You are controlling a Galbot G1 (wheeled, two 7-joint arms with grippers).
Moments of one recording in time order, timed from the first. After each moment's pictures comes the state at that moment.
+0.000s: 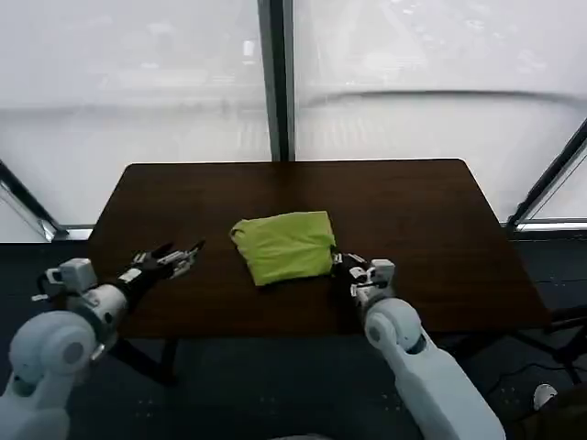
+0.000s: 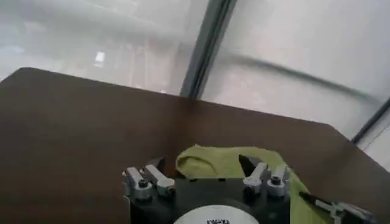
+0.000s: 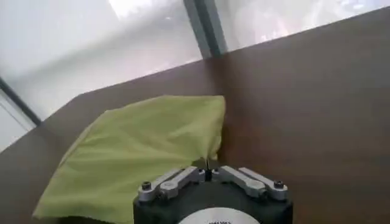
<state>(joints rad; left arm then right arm) 1.43 -1.04 -0.77 -2.20 -0.97 0.74 -0.08 -1.06 1.21 0.14 1.77 0.62 -0.42 0.38</state>
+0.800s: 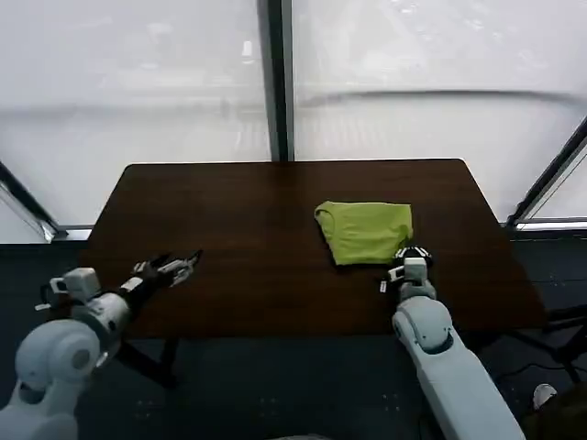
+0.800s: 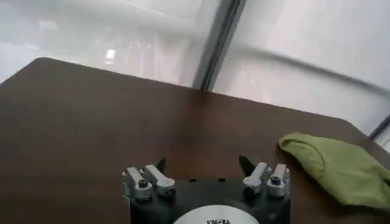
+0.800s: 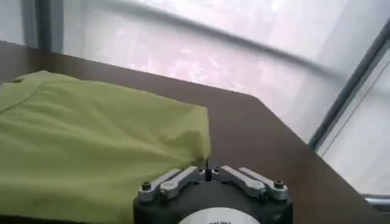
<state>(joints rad) 1.45 -1.08 -0.77 -2.18 -0.90 0.74 -0.06 -1.10 1.22 0.26 1.72 0.21 -0.47 0.46</state>
